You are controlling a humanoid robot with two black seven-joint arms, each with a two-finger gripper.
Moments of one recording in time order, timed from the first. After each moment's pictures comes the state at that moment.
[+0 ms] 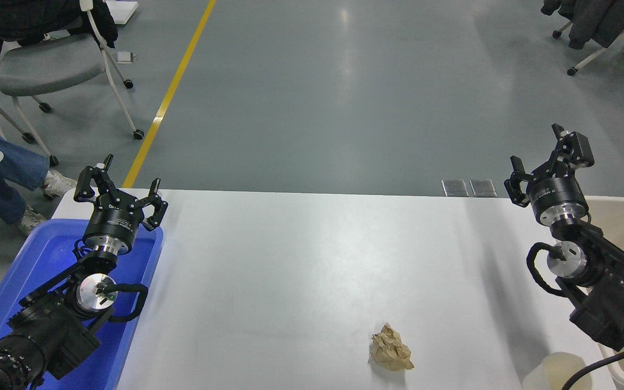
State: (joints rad) left arm -0.59 0.29 -0.81 -0.47 -0.06 -0.50 -0.60; right arm 0.74 -0.30 0.75 0.45 -0.08 0.13 0.56
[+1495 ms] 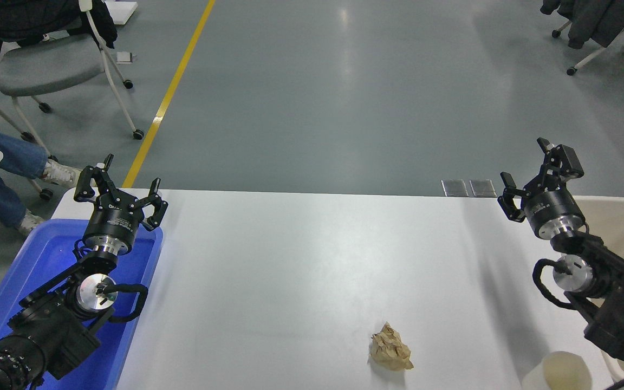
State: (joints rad) left arm -0.59 0.29 -0.81 -0.47 -0.06 -0.50 -0.60; right arm 0.74 -0.47 0.53 0.67 -0.10 0.14 0.42
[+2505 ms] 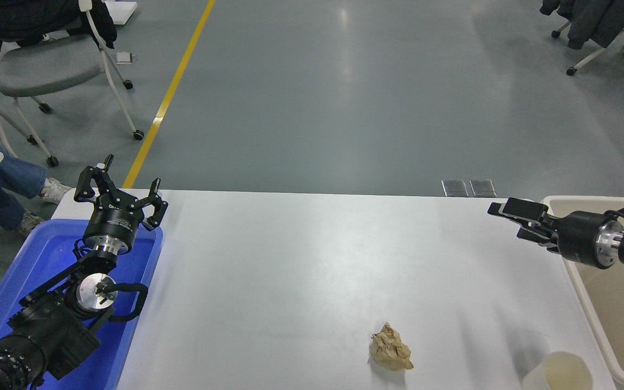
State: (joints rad) left arm -0.59 0.29 -0.81 -0.47 -0.06 -0.50 -0.60; right arm 0.84 -1.01 0.17 1.29 -1.04 0.22 0.19
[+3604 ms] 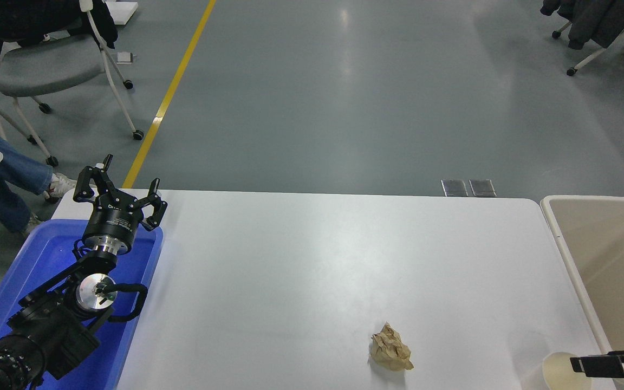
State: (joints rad) left arm -0.59 0.29 -0.81 -0.47 -0.06 -0.50 -0.60; right arm 0.73 -1.26 -0.06 1.44 -1.50 0.24 0.25
